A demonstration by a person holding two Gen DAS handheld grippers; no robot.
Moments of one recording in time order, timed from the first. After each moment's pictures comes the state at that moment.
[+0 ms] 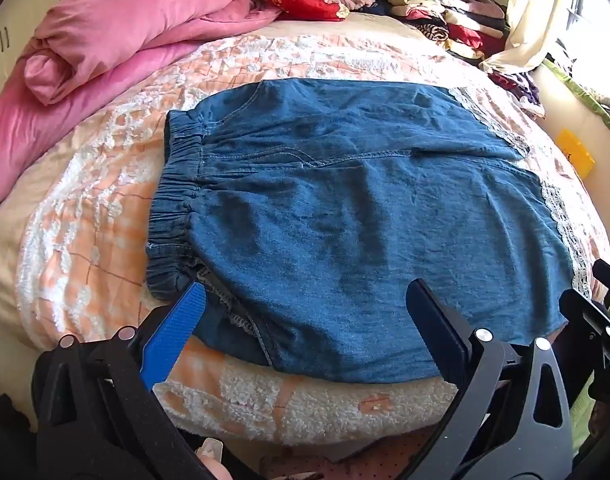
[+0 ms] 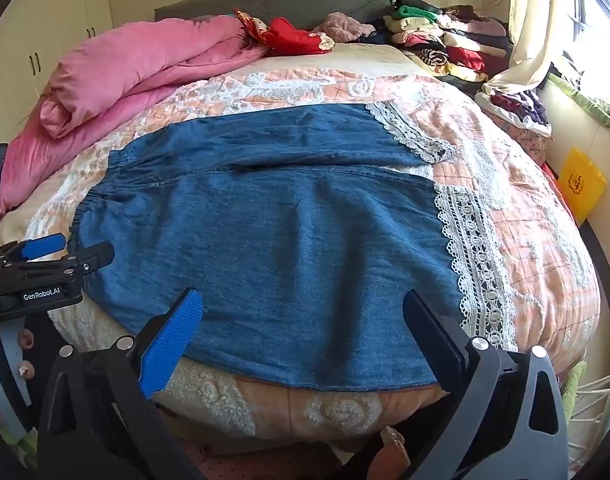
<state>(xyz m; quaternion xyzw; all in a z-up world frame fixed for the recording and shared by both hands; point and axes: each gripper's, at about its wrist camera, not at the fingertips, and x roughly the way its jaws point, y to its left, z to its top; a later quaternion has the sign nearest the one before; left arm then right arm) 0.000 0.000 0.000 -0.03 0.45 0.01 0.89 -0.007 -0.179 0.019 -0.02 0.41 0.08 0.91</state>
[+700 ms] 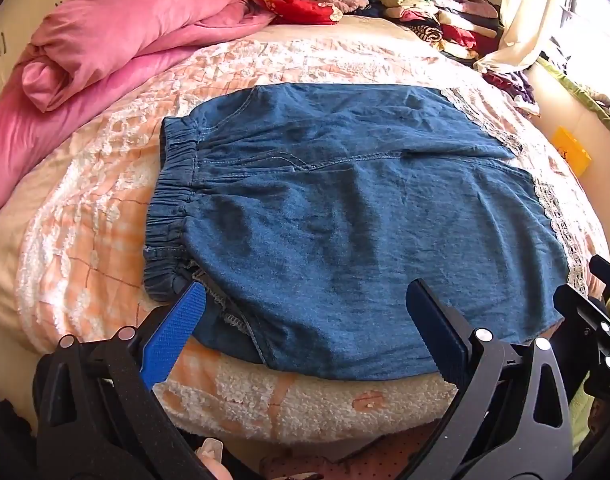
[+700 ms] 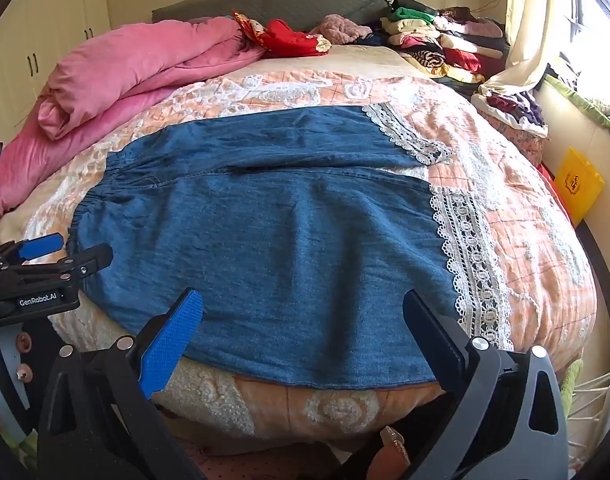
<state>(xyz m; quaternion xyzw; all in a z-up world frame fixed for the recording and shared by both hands) -0.004 -0.008 0.005 -0.02 0.44 0.01 0.90 -0.010 -0.180 0.022 -0.02 0.41 0.08 0.91</state>
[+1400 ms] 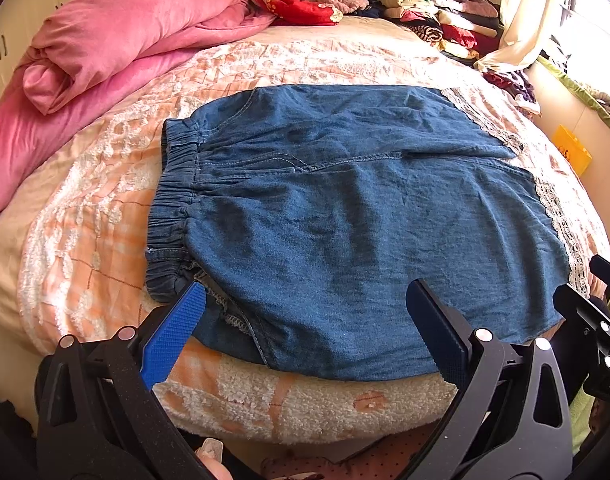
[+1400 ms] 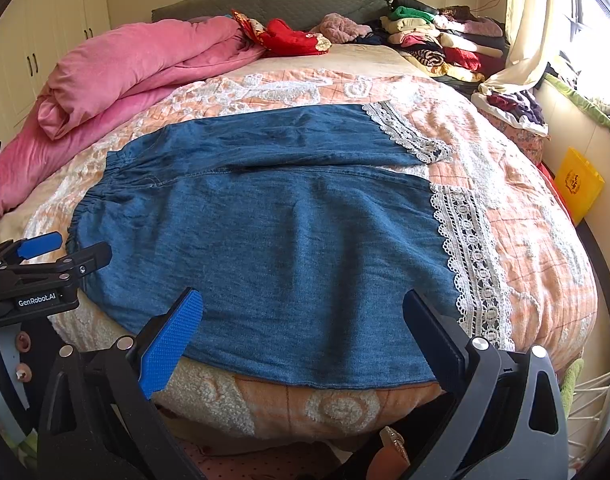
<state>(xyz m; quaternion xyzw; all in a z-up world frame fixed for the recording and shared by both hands) -0.004 -0.007 0.007 -0.02 0.44 0.01 0.90 -0.011 -0.179 0.021 -0.02 0.41 0.08 0.91</state>
